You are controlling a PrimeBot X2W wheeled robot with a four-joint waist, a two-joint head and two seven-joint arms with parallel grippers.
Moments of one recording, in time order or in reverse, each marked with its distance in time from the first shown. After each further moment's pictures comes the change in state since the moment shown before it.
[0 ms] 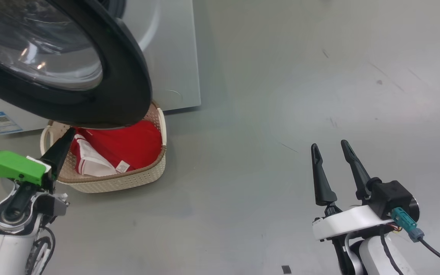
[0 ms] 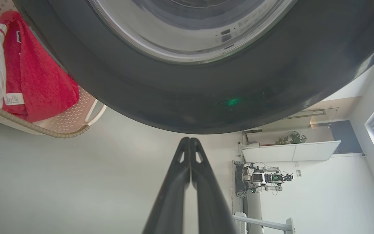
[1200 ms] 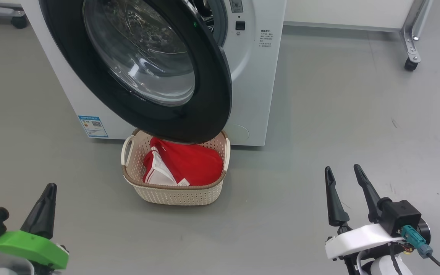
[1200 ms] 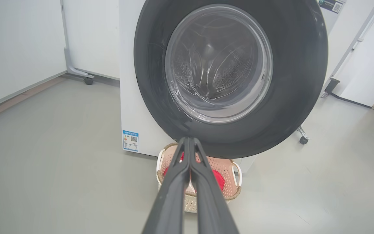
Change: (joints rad) left arm 0.301 0.165 -0.181 -0.136 0.783 -0.035 -0.559; right arm 0.088 -0.004 -0.065 0.031 -0.001 0.092 0.000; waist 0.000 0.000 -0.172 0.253
